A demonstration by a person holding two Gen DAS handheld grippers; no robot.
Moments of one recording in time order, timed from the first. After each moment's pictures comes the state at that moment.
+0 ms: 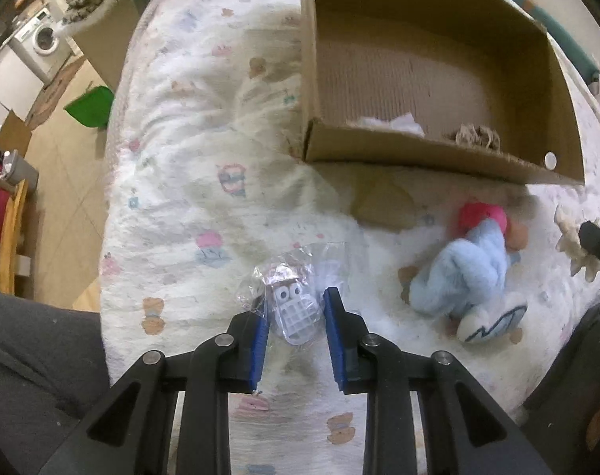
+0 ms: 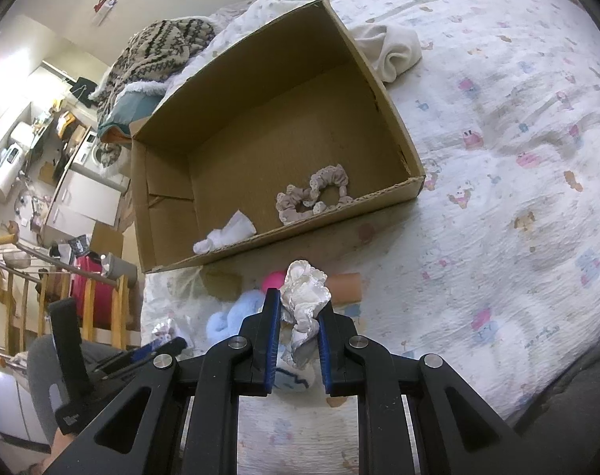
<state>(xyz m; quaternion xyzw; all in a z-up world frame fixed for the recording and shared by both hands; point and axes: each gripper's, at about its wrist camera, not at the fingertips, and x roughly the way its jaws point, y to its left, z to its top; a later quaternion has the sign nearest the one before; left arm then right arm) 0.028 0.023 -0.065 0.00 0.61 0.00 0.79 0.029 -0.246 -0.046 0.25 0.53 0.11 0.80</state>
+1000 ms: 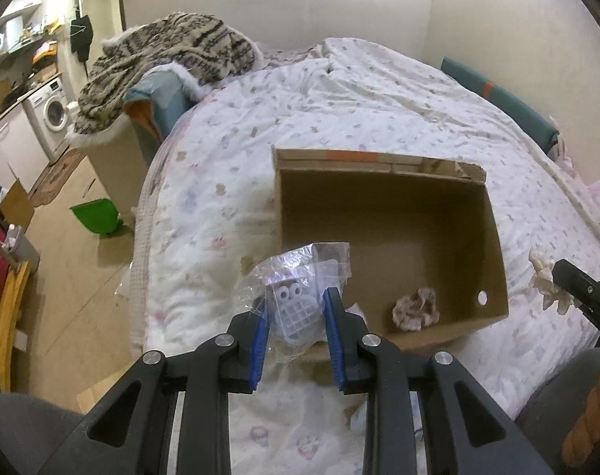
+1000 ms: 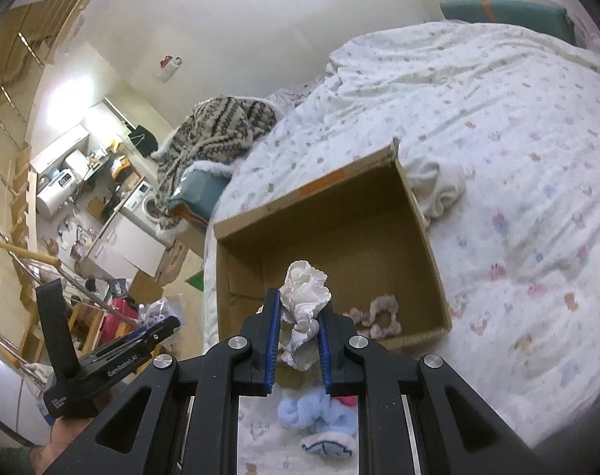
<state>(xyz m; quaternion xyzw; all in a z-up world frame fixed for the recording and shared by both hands) 0.078 -0.003 0.059 0.00 0.43 -0.03 0.90 0.043 -0.265 0.049 0.26 0.37 0.16 0.88</state>
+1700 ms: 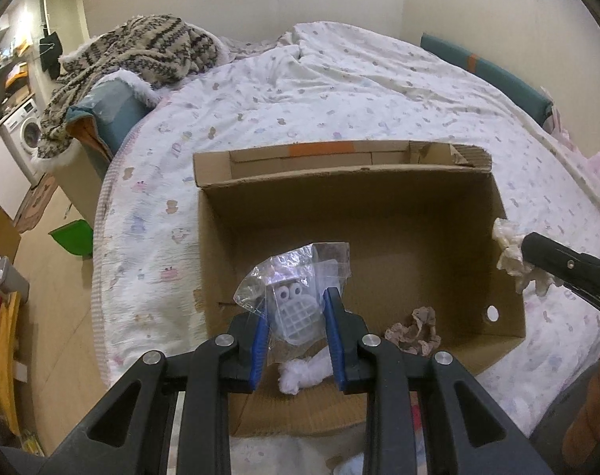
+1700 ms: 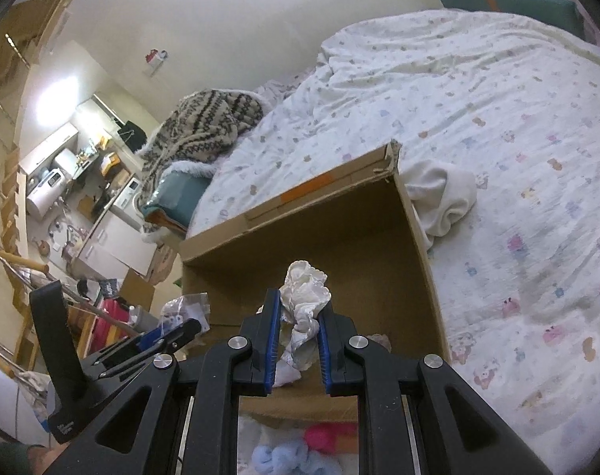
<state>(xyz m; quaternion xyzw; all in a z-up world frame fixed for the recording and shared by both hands) 0.142 -0.052 0.017 0.04 0.45 -0.06 0.89 0.109 -0.265 0.015 0.26 0.40 0.15 0.87</state>
